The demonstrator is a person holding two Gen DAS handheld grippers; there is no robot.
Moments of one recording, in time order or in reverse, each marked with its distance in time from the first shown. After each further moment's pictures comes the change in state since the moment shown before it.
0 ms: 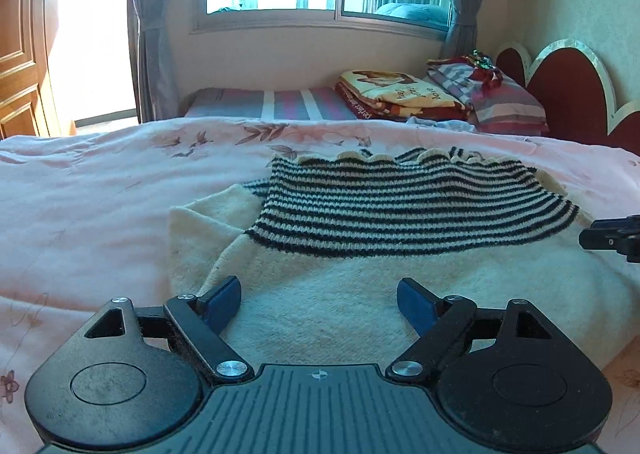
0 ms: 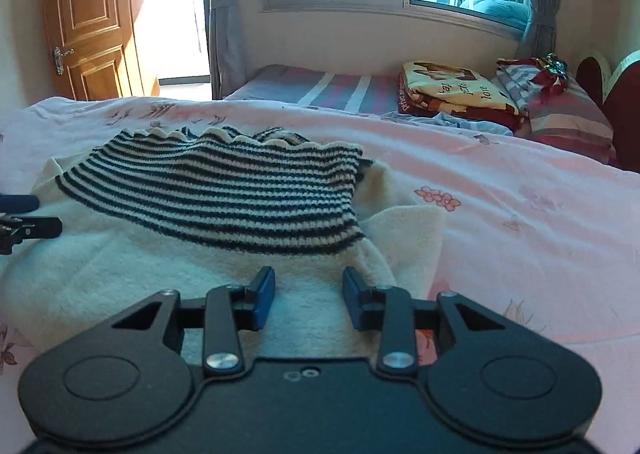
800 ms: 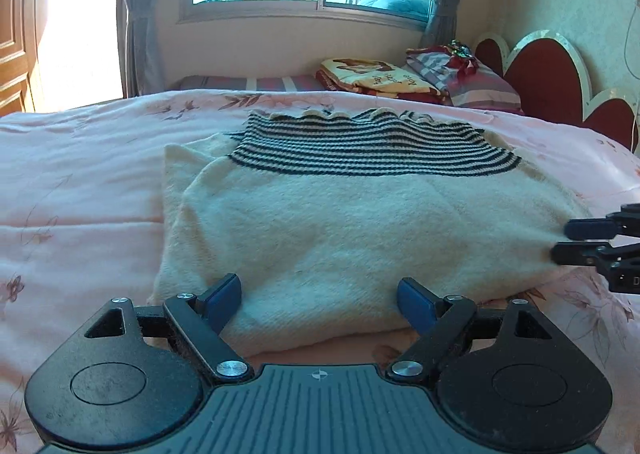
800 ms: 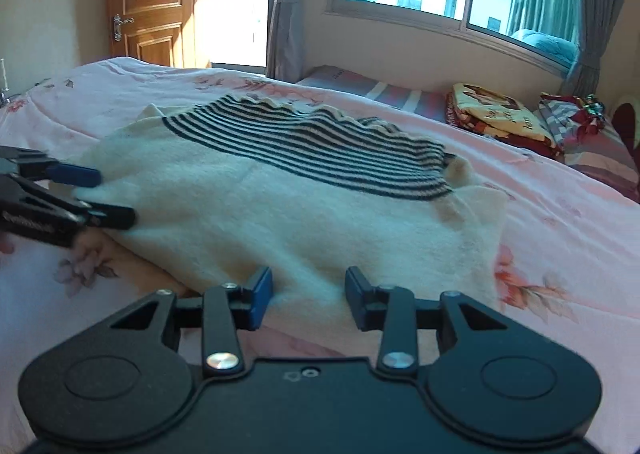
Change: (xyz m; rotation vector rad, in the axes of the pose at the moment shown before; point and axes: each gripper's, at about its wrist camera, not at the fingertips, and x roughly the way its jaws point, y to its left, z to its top) left arm -0.052 -0.009 -0.052 -0.006 0.044 -0.057; right arm -0.056 0.045 -0.050 -0.170 0.028 0.043
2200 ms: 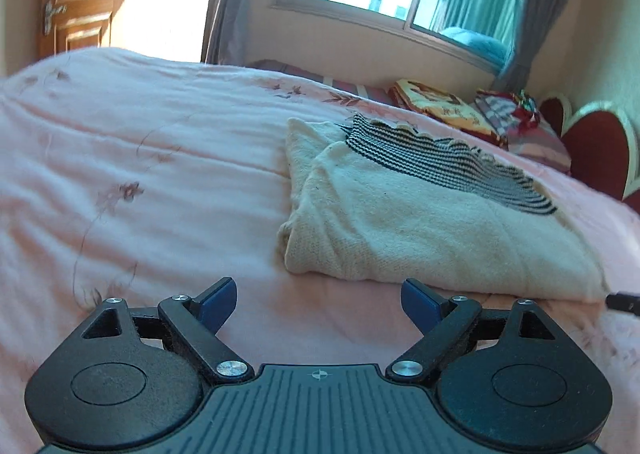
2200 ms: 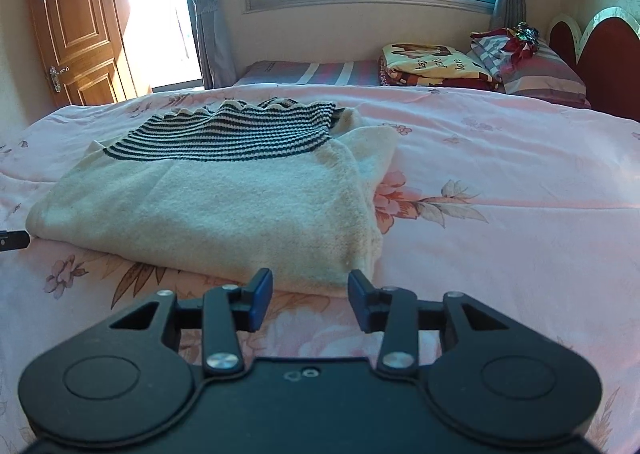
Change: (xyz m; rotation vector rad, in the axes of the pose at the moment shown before) left arm -0.058 0.046 -0.040 -0.314 -0.025 0.081; right arm -0.039 -0.045 -0.028 0.269 0.013 -0.023
